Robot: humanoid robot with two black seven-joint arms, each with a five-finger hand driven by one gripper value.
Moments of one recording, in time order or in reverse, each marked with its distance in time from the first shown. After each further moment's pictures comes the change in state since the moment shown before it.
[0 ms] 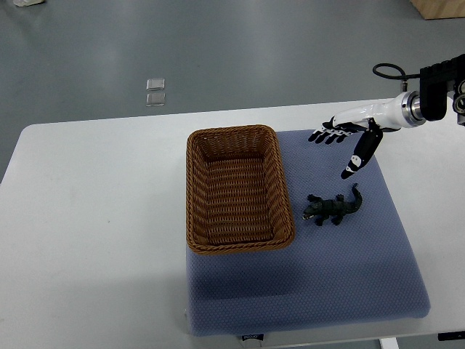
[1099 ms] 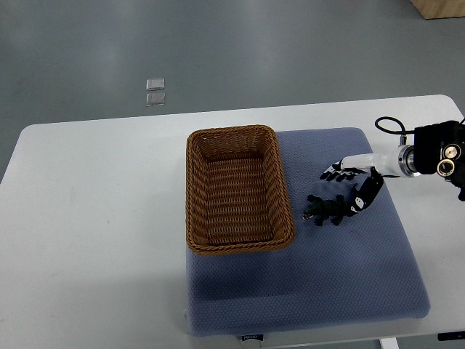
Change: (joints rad) left arm 0.000 0.000 0.000 0.000 0.000 0.000 0.000; right arm -0.204 0.027 -0.019 -0.014 -0.113 -0.184 0.006
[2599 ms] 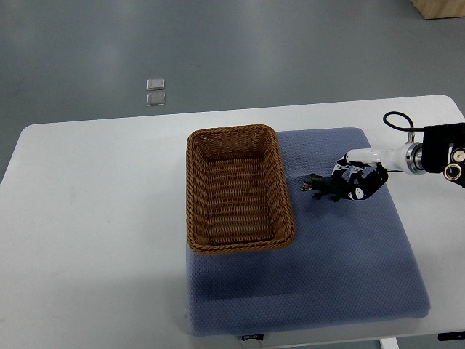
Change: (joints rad) left arm 0.000 0.000 -0.003 0.002 0.000 0.001 0.000; right arm -0.010 -0.037 0.016 0.003 -0.059 -0.074 0.068
